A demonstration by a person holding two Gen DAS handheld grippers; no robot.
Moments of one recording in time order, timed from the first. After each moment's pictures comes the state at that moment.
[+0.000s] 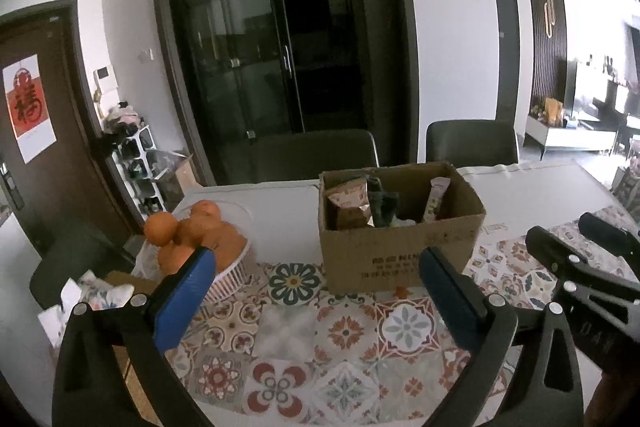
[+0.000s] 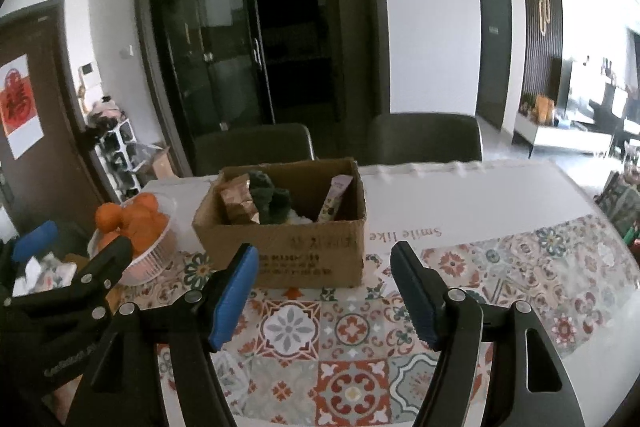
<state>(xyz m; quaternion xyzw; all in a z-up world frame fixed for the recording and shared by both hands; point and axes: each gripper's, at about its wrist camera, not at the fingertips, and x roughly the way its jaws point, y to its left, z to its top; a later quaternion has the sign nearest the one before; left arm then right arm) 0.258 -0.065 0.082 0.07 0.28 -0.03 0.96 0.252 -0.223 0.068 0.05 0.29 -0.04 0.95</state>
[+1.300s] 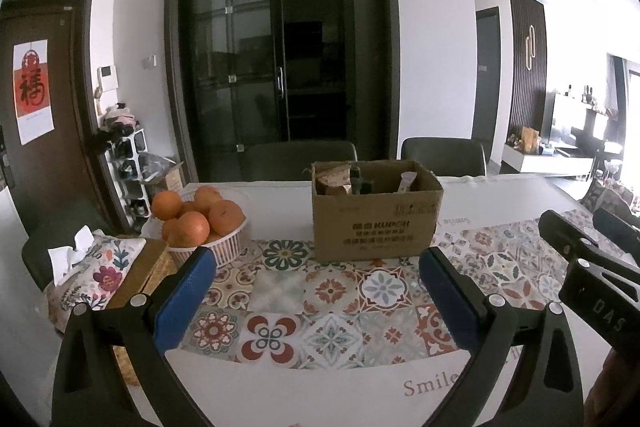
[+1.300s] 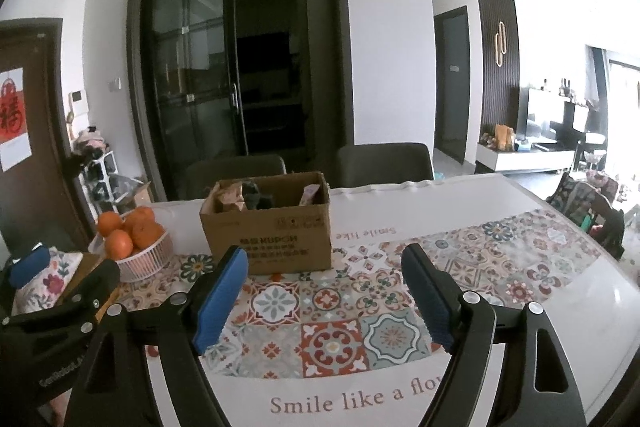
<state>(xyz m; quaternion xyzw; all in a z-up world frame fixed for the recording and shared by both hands) 0.133 -0.026 0.064 0.03 0.23 -0.06 0.97 0.116 -0.200 0.069 0.04 0.21 -0.11 0.97</state>
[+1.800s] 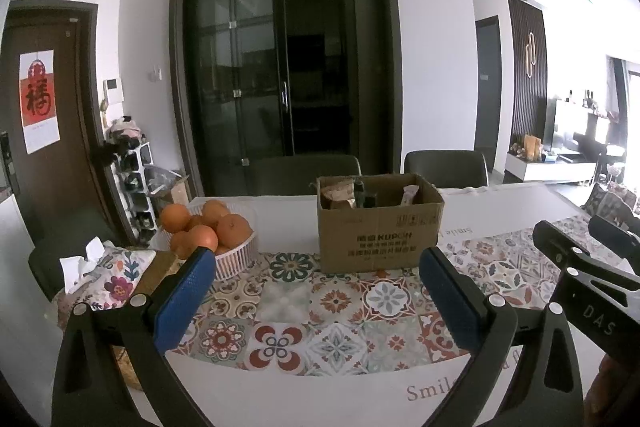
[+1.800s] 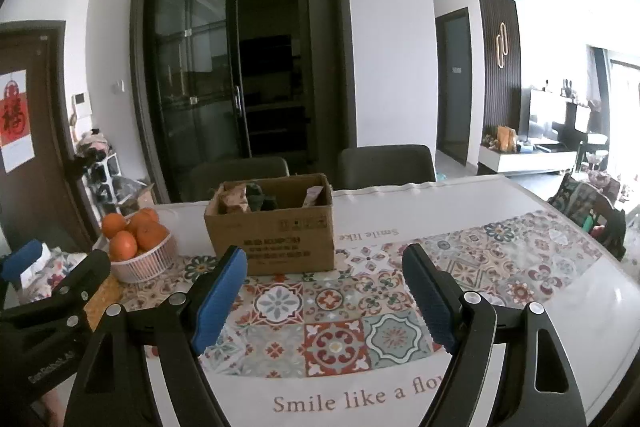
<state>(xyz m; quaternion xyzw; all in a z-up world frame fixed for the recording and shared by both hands) 0.119 -0.023 0.074 0.03 0.20 -0.05 0.98 0.113 -0.199 0.069 0.04 0.20 -0.10 0.97</state>
